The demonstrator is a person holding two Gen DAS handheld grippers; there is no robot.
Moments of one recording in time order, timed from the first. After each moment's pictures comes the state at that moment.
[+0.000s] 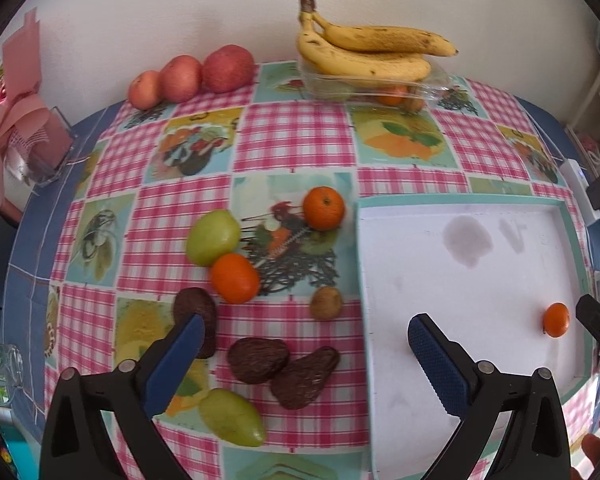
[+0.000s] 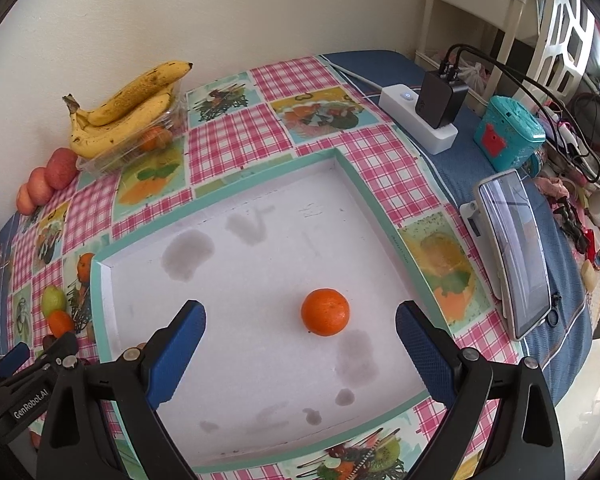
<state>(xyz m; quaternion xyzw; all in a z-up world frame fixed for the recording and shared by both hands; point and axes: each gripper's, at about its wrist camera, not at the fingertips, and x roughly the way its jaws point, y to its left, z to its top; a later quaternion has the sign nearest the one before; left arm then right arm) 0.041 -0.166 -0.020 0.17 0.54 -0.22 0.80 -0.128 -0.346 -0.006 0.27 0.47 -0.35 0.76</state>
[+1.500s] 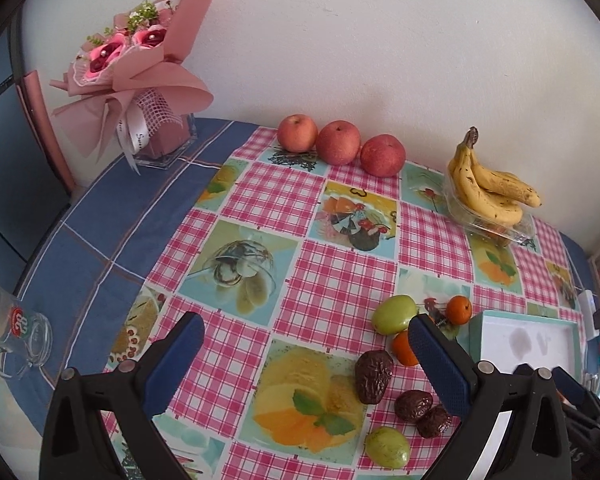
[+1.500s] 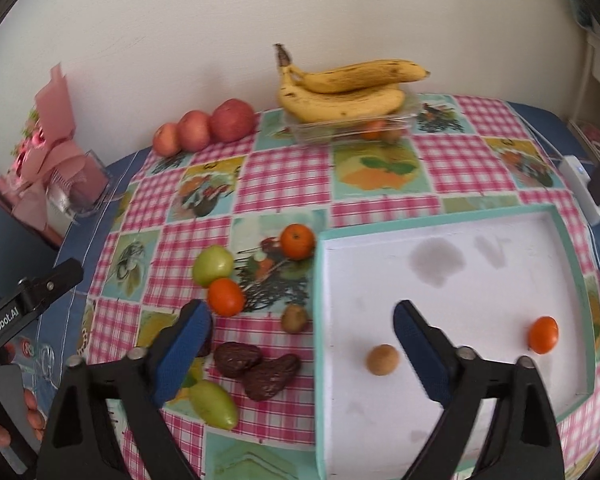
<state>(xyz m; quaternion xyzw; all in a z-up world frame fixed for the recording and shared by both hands) 0.110 -0.002 0.041 0.03 0.47 -0.15 0.87 -0.012 -0.211 0.011 0.22 0.45 -0.16 0.85</state>
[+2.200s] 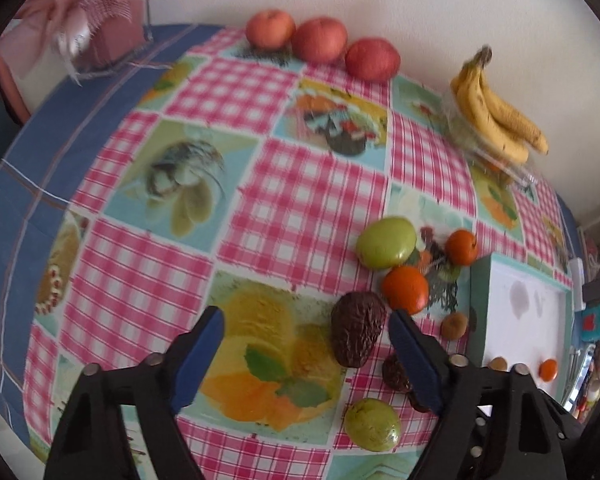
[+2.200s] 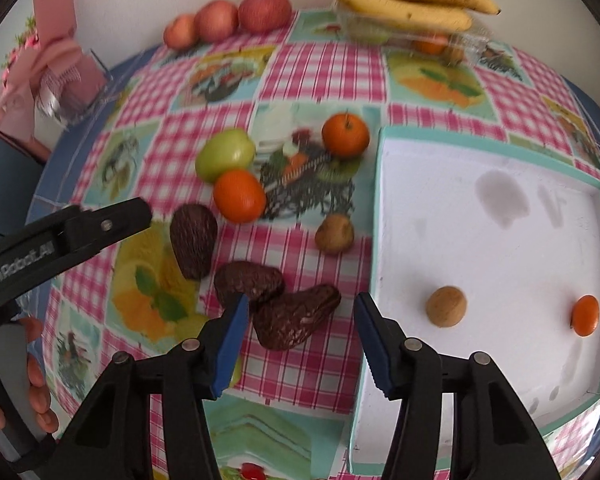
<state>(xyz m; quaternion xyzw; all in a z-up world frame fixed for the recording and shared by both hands) 0.125 -0.025 -0.039 0.01 0.59 -0.19 0.78 0.011 -0.173 -0.054 0.18 0.59 -0.10 0.78</state>
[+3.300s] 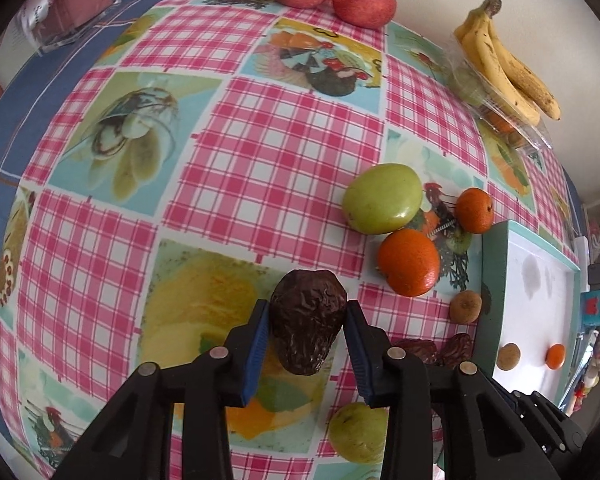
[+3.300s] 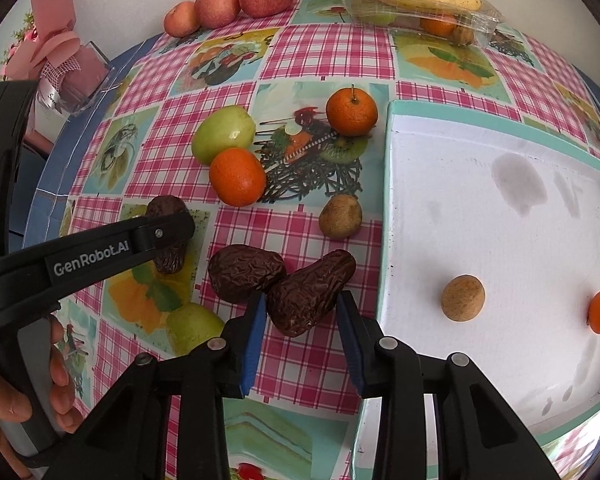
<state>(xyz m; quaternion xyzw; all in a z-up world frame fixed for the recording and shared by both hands) 0.127 -0.053 -0.080 0.01 0.64 -0.20 0.74 0.010 -0.177 -0.065 0.20 0.59 -0.09 0.78</state>
